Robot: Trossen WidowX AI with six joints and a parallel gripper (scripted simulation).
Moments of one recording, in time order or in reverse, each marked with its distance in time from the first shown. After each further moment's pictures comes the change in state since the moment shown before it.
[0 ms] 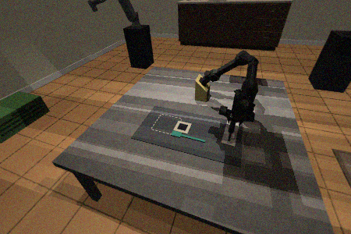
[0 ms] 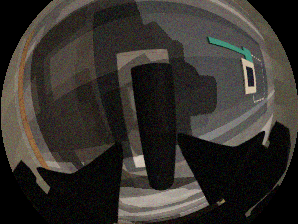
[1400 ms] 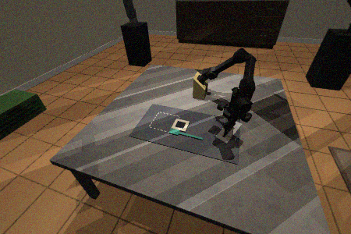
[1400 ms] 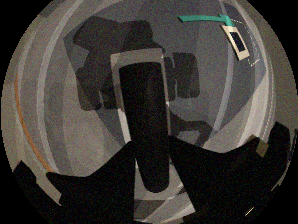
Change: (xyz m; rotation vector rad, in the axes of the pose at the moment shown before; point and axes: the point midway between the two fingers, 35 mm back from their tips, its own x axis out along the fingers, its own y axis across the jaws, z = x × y) arm 0.003 -0.002 0.000 0.339 0.000 -0.001
